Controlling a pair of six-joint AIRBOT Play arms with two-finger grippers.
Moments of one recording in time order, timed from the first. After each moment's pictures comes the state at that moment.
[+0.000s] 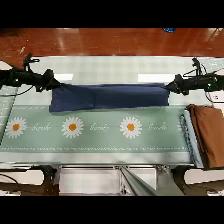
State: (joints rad) left arm 0.23 -1.59 1.29 0.83 -1.16 -1.38; right arm -0.31 -1.63 1.24 -0.71 1.18 1.20
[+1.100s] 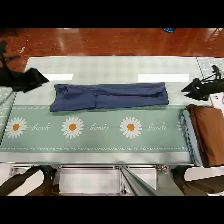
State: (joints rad) left arm 0.18 -1.08 1.03 1.07 -1.06 -1.46; right arm -0.49 -1.67 1.29 -0.91 1.21 1.31
